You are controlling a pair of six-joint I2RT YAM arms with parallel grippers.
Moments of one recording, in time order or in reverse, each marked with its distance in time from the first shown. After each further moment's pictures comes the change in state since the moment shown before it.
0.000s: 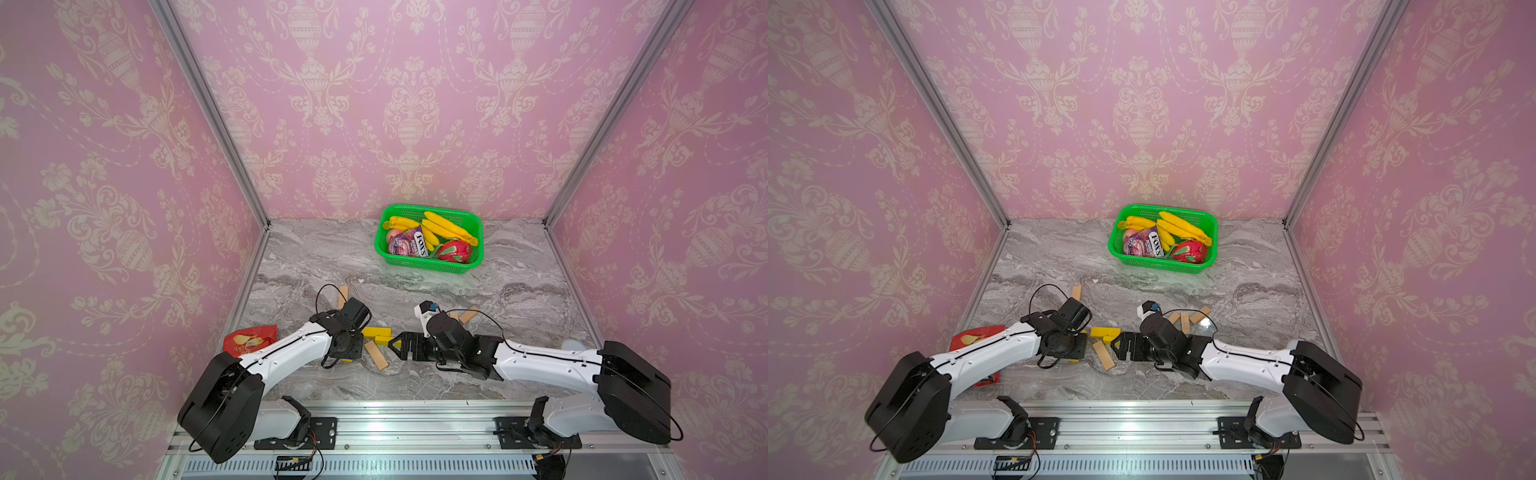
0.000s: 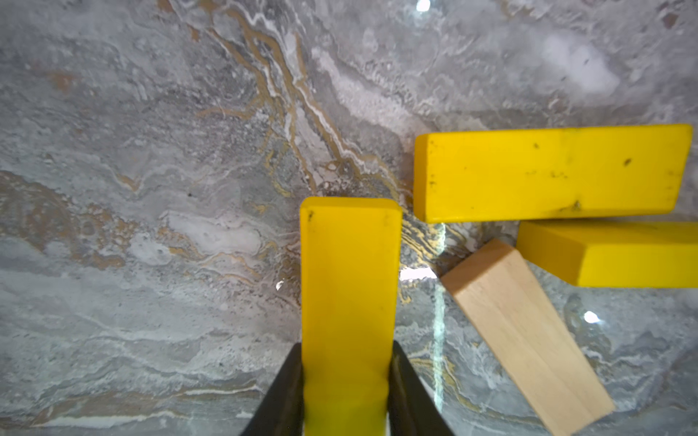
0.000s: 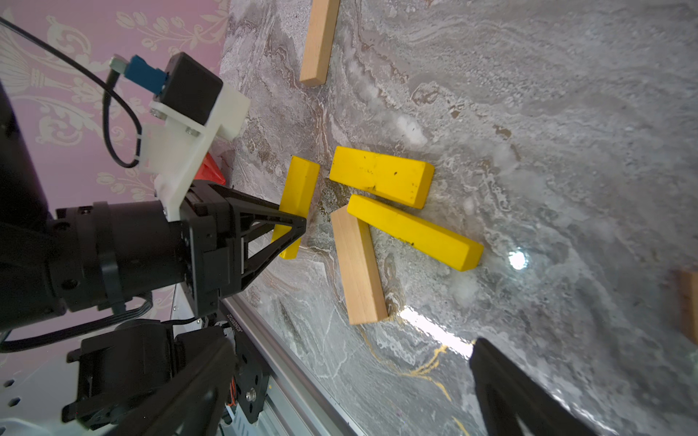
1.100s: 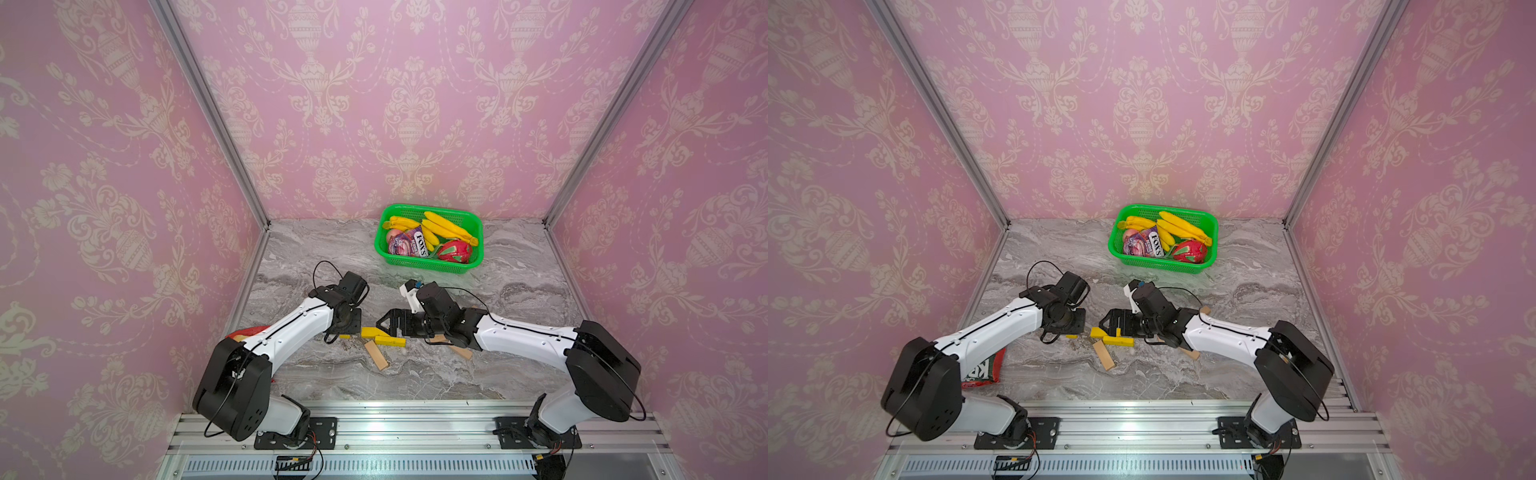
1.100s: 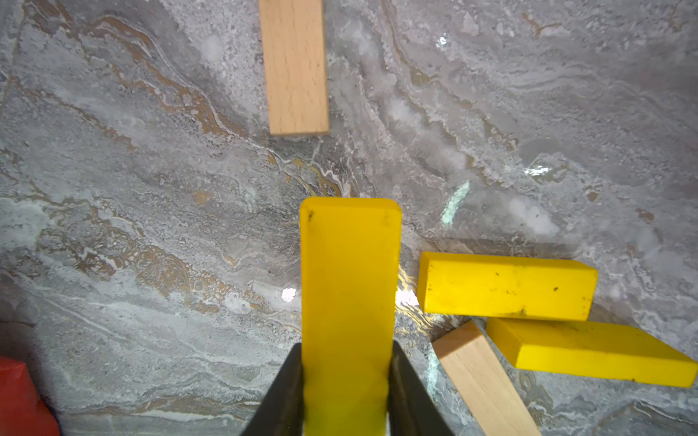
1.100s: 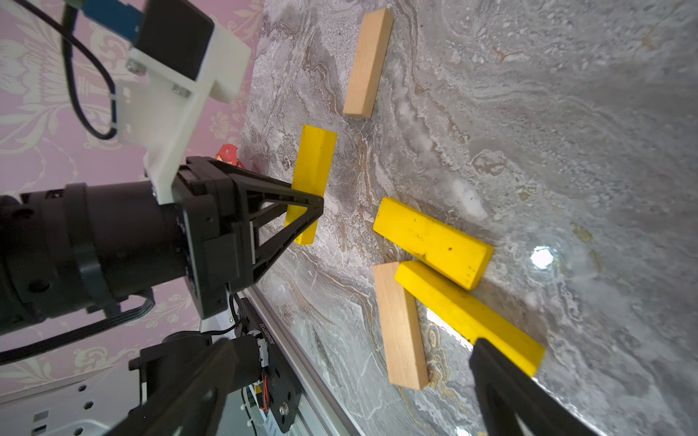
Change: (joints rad) left arm 0.115 0.130 0.236 -0.102 -0.039 0.037; right arm -0.146 0.190 0.250 -0.064 -0.229 -0.100
